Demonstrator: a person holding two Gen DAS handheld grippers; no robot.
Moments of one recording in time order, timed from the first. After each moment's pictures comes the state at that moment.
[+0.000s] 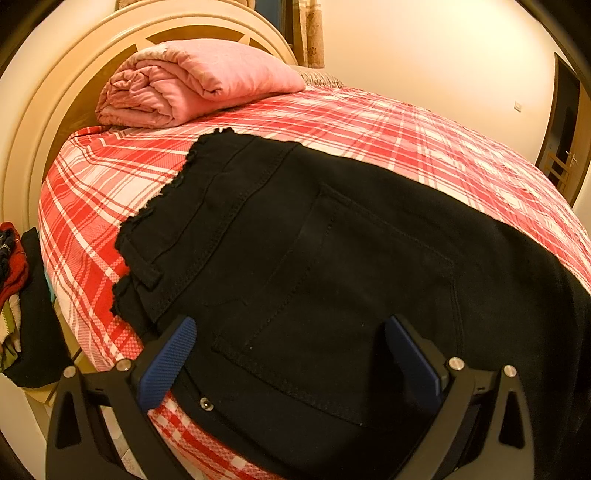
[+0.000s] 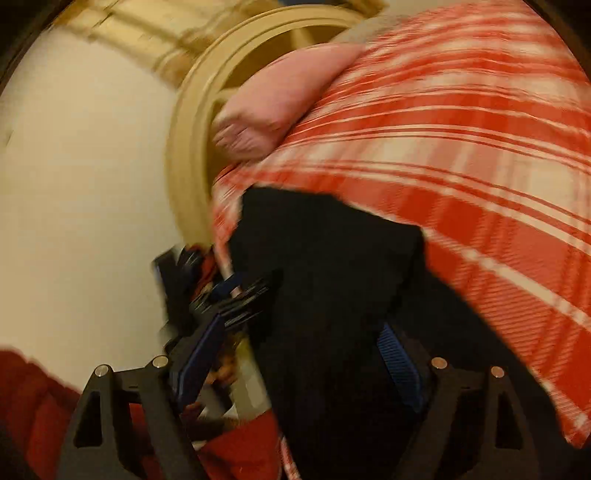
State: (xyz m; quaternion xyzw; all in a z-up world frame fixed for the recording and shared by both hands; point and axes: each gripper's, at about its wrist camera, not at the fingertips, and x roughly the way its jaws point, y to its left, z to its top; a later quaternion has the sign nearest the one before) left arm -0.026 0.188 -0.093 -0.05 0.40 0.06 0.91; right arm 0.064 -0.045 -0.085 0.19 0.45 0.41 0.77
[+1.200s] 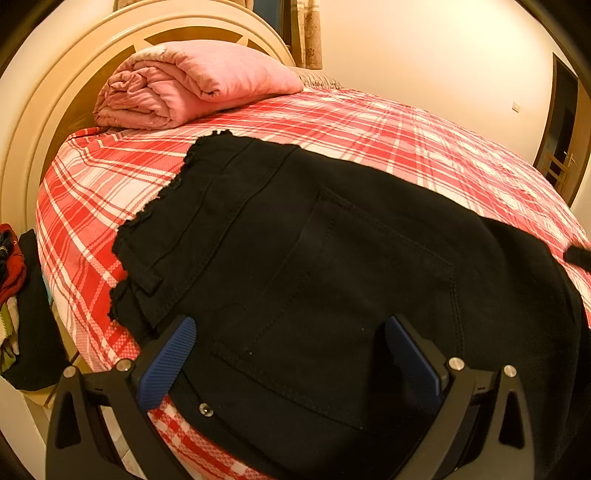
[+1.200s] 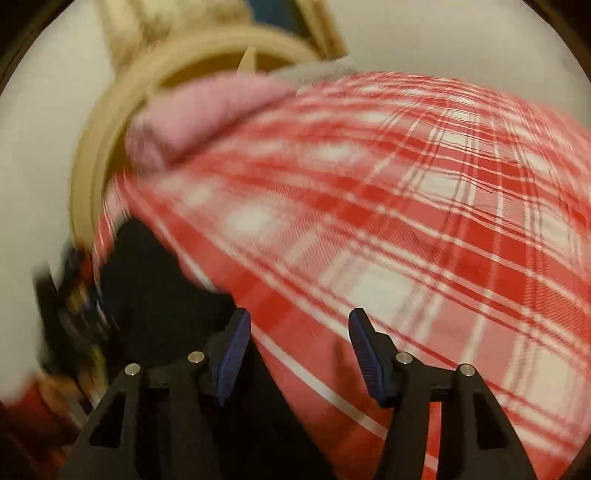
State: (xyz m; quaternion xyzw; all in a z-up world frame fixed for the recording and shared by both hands) left arm -0.022 0.188 -0.093 -0.05 0.39 0.06 0.92; right arm 0.105 -0.104 -0.095 0.01 0.46 0.24 0.86
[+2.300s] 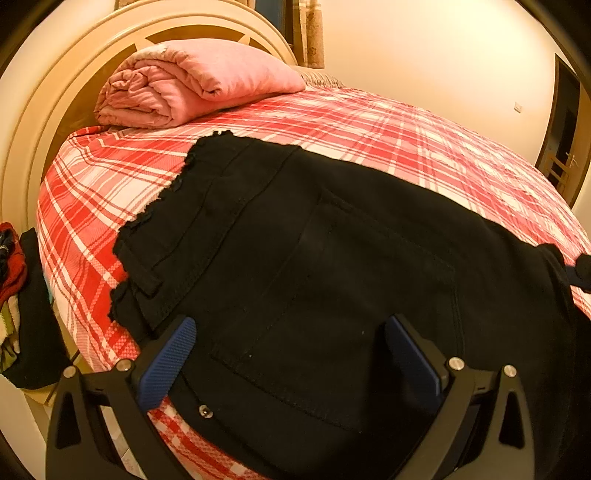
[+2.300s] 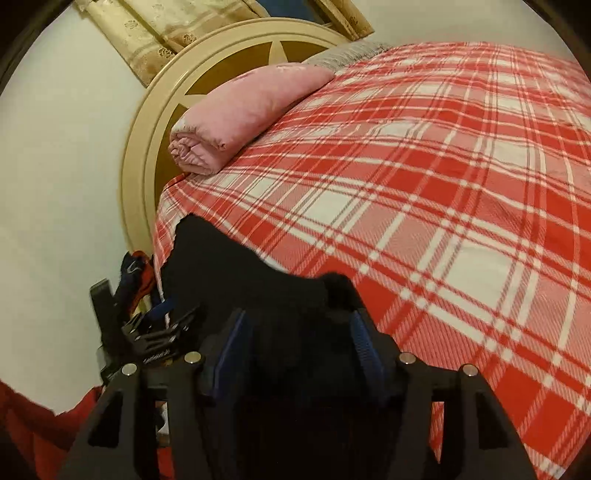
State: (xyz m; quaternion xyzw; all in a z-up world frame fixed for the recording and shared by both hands) left arm -0.019 0.189 -0.093 -0.05 0.40 0.06 0.91; right arm 0.107 -0.092 -0.085 0.11 0.45 0.27 0.84
